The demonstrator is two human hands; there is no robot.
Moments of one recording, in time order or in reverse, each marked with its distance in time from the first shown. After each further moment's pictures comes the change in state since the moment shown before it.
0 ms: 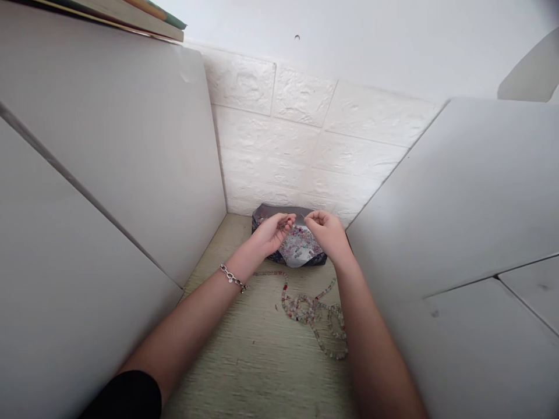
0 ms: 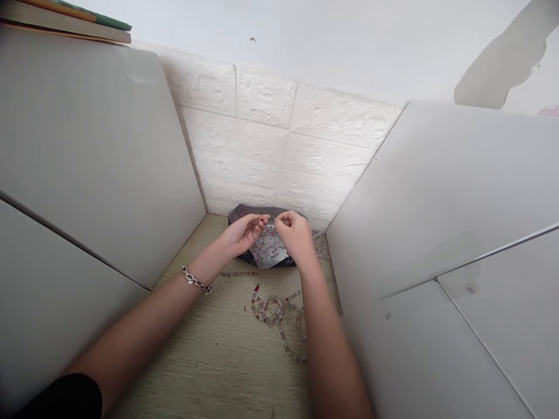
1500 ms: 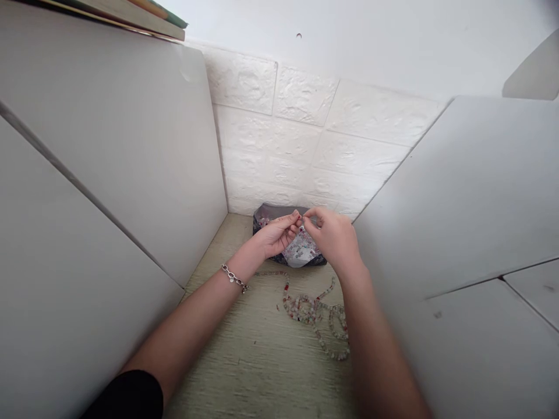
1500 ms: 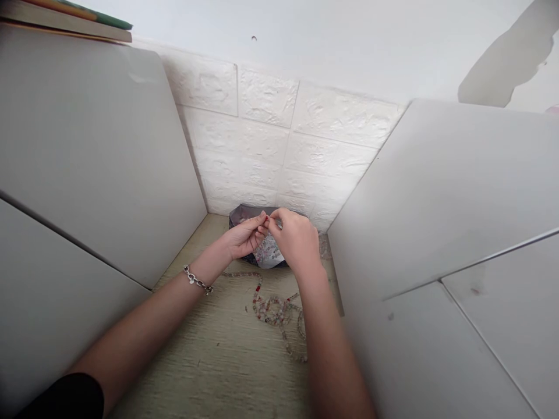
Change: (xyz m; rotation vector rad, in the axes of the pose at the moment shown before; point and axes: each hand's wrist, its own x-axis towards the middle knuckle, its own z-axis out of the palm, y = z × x) left_hand -0.004 -0.001 -0.004 -0.020 -0.288 -0.090; right_hand -0.022 -0.035 -0.010 -0.606 0.078 -0.261
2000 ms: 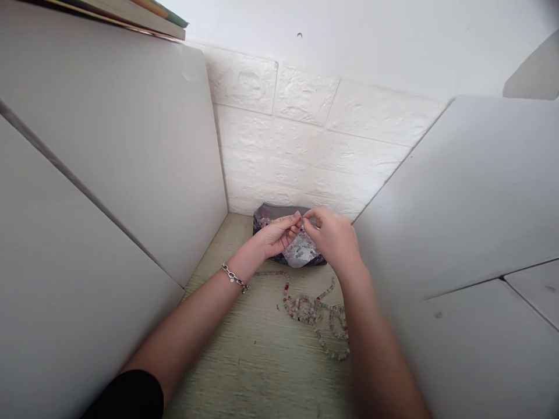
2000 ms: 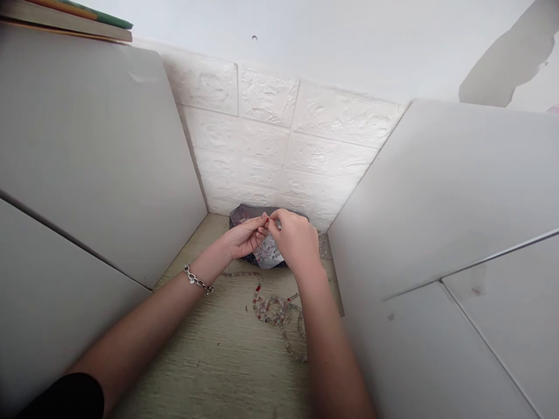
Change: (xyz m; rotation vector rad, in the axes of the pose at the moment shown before) left_hand 0.002 -0.001 -0.002 0.016 0.018 -0.009; right_hand -0.001 -0.001 0.000 -0.060 -0.013 -0.015
